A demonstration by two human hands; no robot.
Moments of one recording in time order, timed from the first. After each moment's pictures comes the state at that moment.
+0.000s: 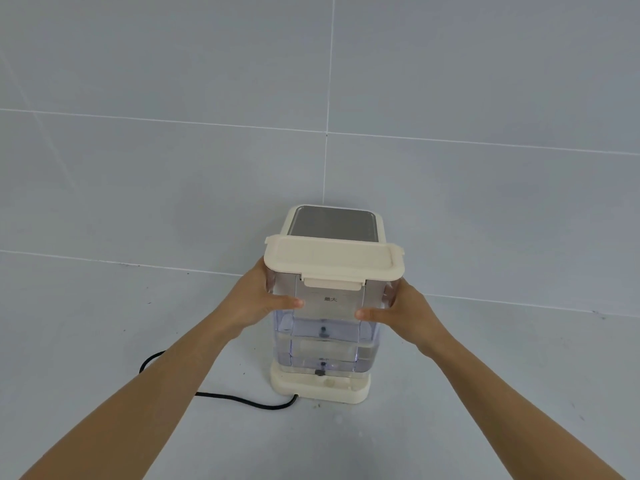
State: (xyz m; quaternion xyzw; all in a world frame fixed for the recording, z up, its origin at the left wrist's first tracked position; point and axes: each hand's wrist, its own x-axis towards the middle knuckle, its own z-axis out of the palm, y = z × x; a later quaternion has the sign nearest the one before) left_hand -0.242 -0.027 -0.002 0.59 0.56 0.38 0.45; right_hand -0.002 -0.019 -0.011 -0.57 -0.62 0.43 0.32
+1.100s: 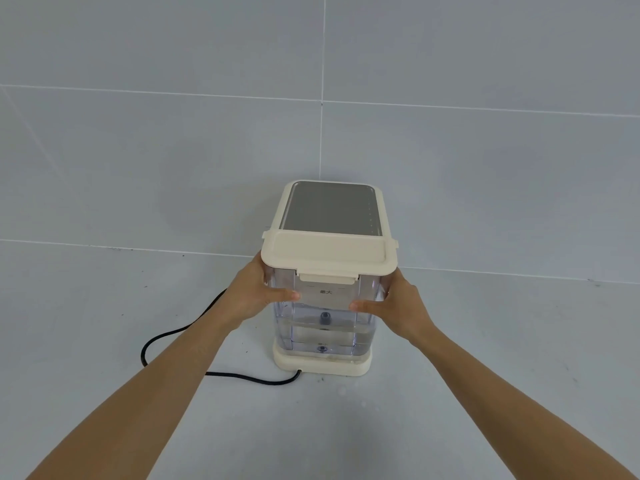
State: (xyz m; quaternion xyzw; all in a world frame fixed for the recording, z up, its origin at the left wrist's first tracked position) left_hand -0.249 -0.023 -0.032 0.58 0.56 0.37 0.46; right_hand -0.016 -0.035 -0.030 -0.61 -0.64 0.36 0.30
